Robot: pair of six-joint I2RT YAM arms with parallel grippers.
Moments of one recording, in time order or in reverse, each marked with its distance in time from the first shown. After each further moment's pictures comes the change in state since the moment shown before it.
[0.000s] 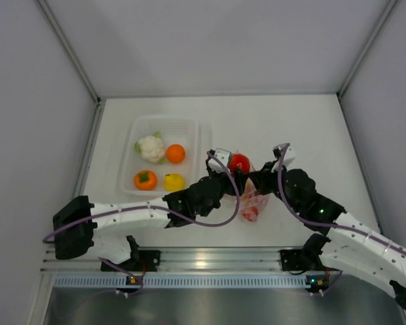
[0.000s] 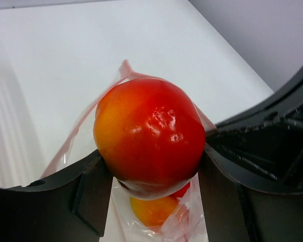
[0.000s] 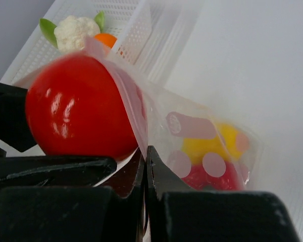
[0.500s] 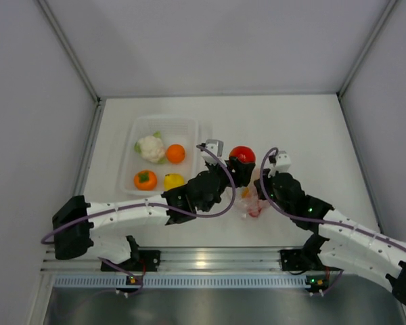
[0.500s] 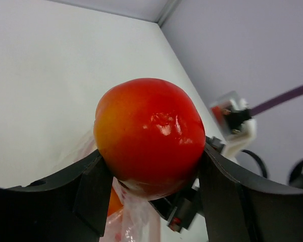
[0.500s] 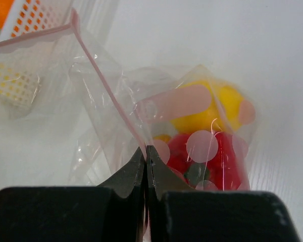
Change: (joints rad) left arm -0.006 0.038 0.103 0.010 -0.076 -0.228; right arm -0.005 0.059 -0.089 -0.039 0.123 0.031
